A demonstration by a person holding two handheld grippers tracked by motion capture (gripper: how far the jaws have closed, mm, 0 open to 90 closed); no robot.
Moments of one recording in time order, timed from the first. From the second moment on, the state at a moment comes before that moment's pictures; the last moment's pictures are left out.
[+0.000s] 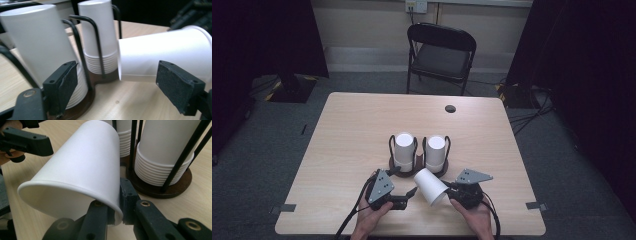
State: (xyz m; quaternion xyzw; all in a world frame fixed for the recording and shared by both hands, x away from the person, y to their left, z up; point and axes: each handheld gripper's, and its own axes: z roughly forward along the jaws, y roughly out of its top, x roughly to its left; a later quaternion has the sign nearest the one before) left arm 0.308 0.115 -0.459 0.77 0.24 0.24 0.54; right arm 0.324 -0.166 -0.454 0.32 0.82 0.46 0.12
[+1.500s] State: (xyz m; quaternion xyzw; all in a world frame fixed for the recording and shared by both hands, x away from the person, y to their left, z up) left arm 0.285 0.079 -0.468 0.85 0.05 0.29 0.44; right arm 0.344 -0.152 -0.429 0.28 0.90 0.34 -0.01
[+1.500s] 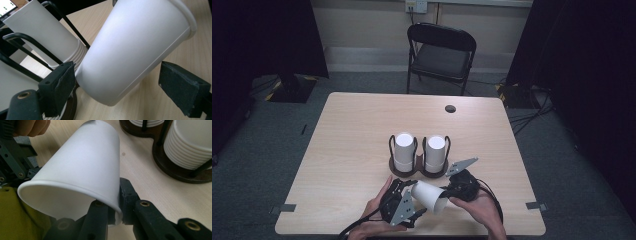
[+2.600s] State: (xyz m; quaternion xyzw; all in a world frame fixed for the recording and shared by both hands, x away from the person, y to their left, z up) left arm 0.278 0.043 -0.467 0.83 0.02 0.31 0.45; right arm 0.351 -0.136 -0.429 0.29 0.89 0.35 -0.03
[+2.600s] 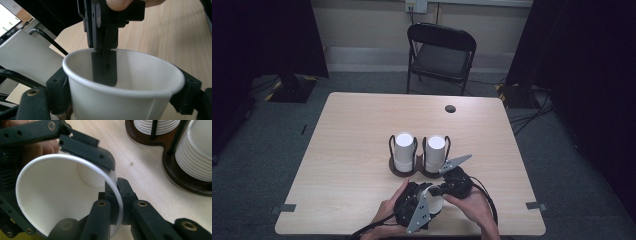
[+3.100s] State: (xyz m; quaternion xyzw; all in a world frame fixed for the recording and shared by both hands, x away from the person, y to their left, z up) left arm 0.281 0.044 -0.468 0.83 0.05 0.30 0.47; right arm 0.352 -0.134 -0.432 0.31 0.88 0.36 -0.03
